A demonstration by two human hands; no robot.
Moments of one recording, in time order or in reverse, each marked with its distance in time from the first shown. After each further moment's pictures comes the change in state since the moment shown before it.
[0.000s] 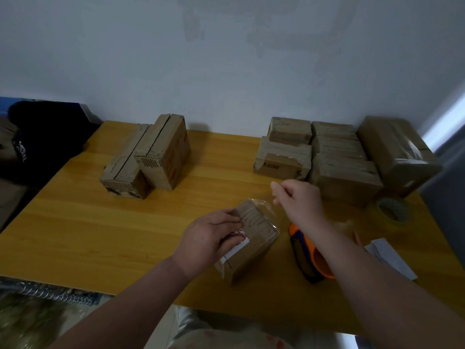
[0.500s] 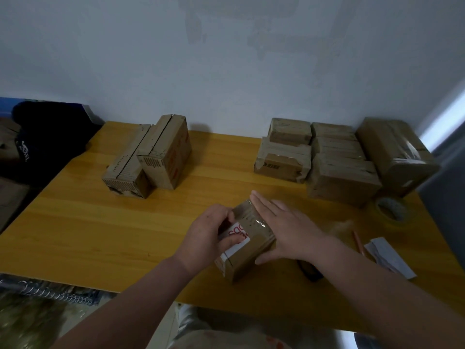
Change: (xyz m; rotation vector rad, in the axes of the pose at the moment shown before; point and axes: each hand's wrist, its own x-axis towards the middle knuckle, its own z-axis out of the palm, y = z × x) left_hand -0.002 0.002 -0.001 -0.219 0.019 -0.201; right_hand -0.030 0.002 0.001 -0.601 -0.633 -0.390
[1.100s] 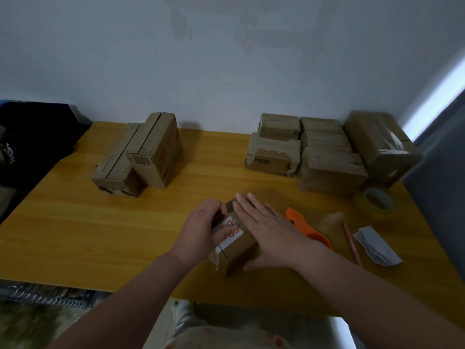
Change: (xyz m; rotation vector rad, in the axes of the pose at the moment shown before) left_hand 0.001 0.006 0.008 0.030 0.031 -0.034; right_hand -0.012 -0.025 0.013 0.001 0.016 -0.060
